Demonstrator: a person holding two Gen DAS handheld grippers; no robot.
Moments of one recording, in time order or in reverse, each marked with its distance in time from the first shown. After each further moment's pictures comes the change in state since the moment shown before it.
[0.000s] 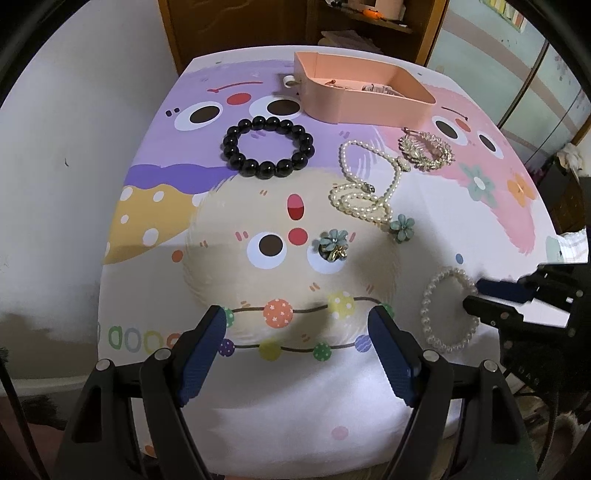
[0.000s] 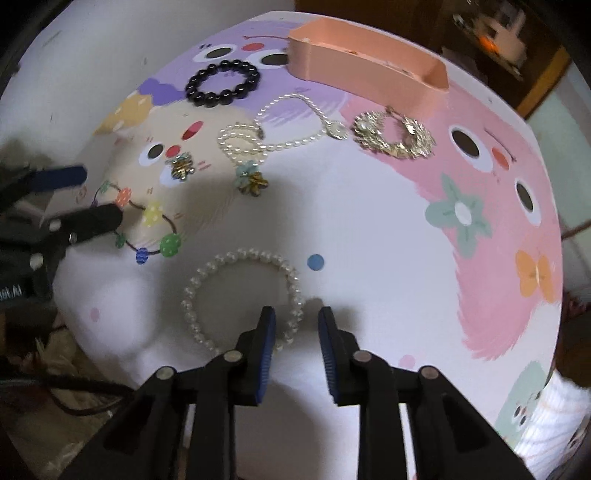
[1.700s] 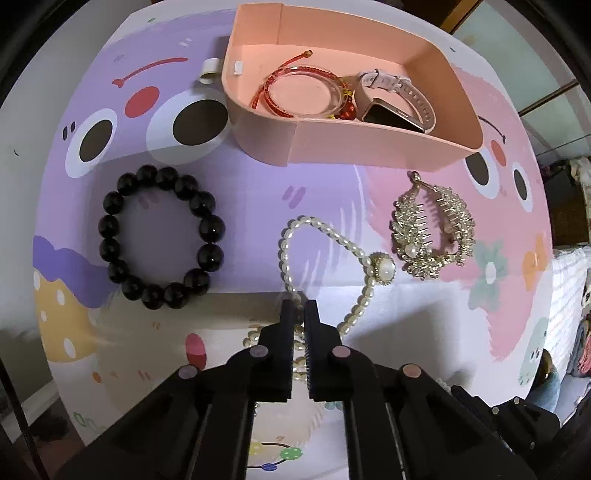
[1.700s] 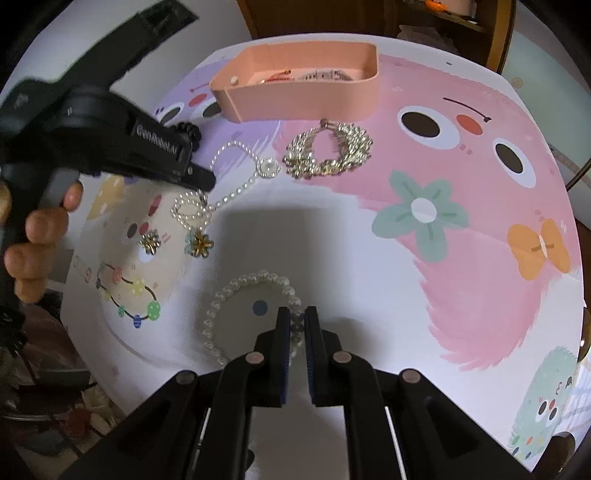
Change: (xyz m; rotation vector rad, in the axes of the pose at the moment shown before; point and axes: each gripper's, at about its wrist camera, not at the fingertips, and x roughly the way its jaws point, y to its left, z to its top) left arm 0.103 -0.041 0.148 -0.098 0.313 -0.069; right arm -0.003 -0.072 0.011 0.261 -0.084 0.155
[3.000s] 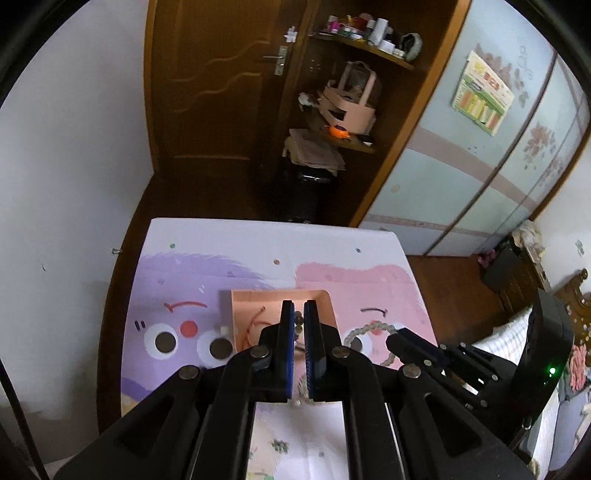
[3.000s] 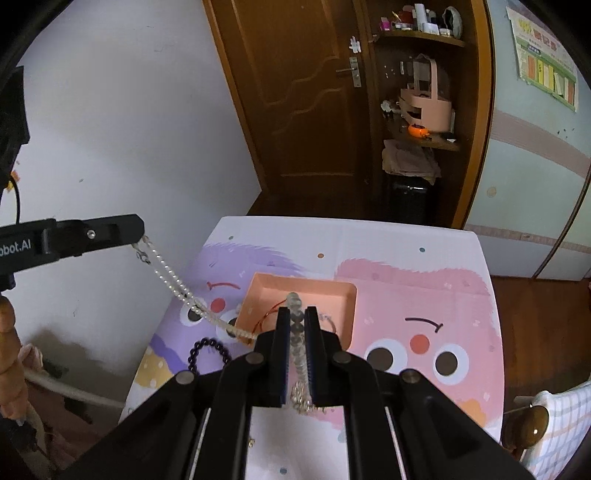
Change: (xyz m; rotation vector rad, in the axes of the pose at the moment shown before) left arm -0.289 -0.001 0.037 0.063 -0.561 -0.134; right arm -0.149 0.001 0.164 0.015 -0.398 -0.029
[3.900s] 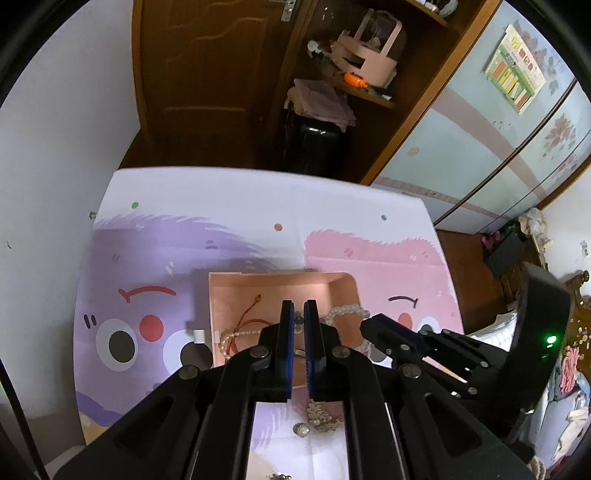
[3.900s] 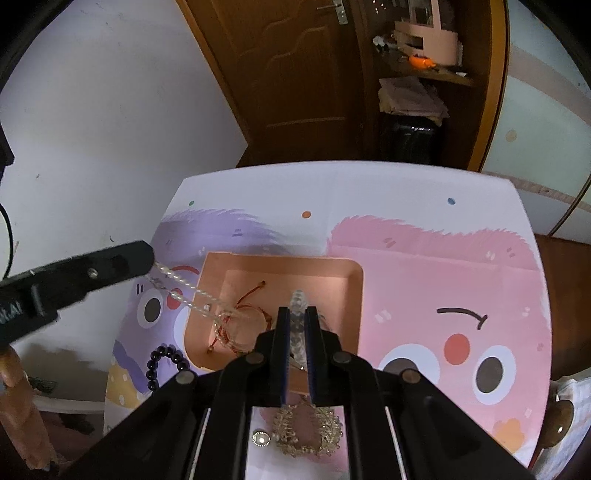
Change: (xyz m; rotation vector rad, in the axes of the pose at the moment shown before) left arm 0.156 0.019 -0.013 -0.042 0.186 -0.027; right arm 0.132 -0.032 0.000 0.081 0.201 0.022
